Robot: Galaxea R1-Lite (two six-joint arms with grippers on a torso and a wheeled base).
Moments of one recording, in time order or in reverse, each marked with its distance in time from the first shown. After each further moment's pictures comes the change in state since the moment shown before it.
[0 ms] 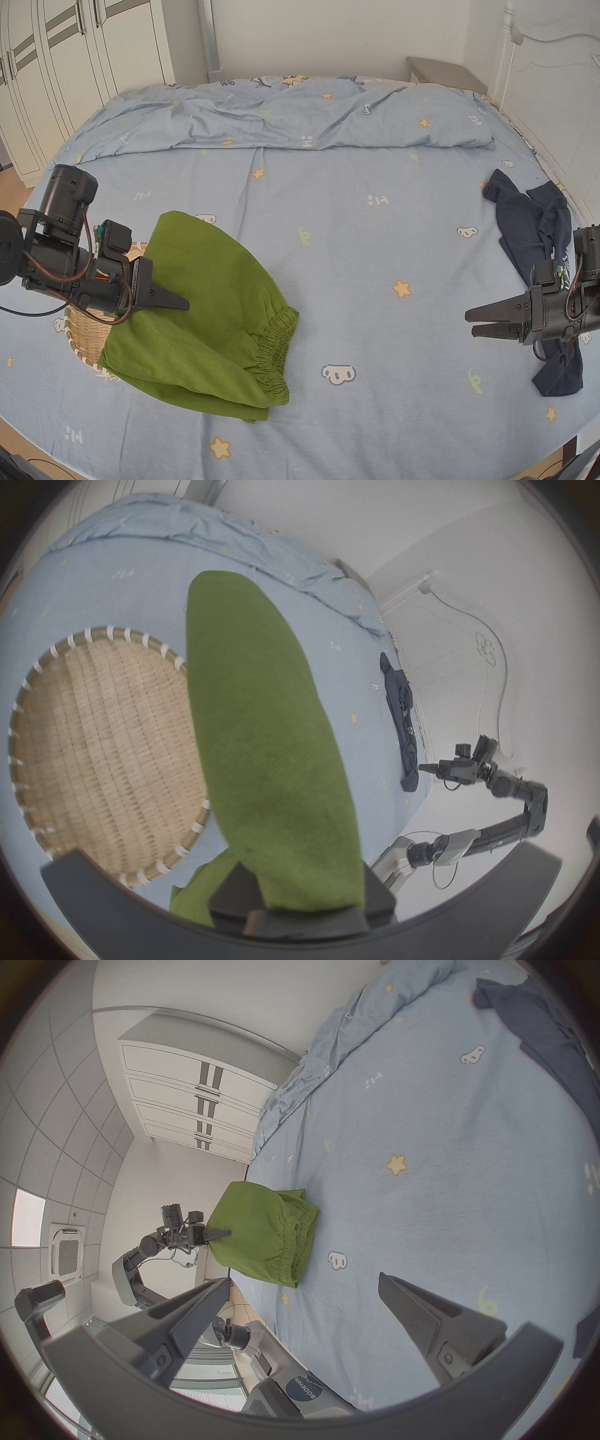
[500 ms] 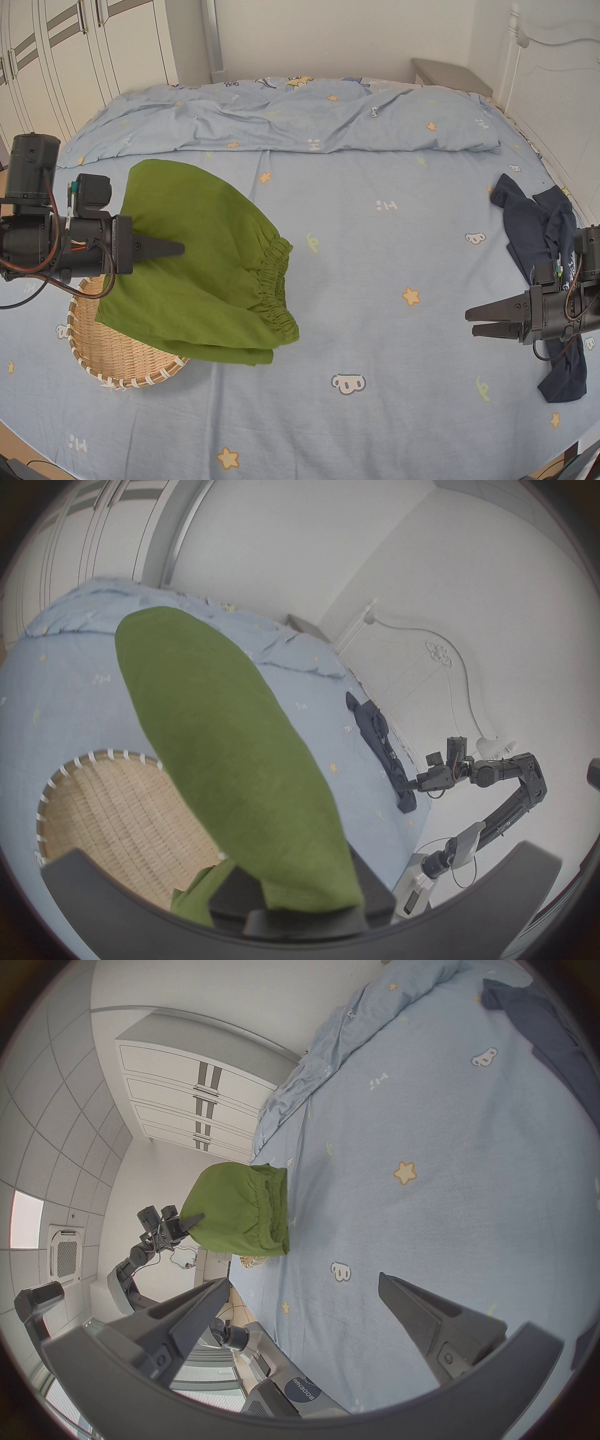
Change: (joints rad) left arm -0.019 -0.119 0.031 -0.246 0.001 0.086; right arm -0.006 0.006 0.002 -0.007 -0.001 0.000
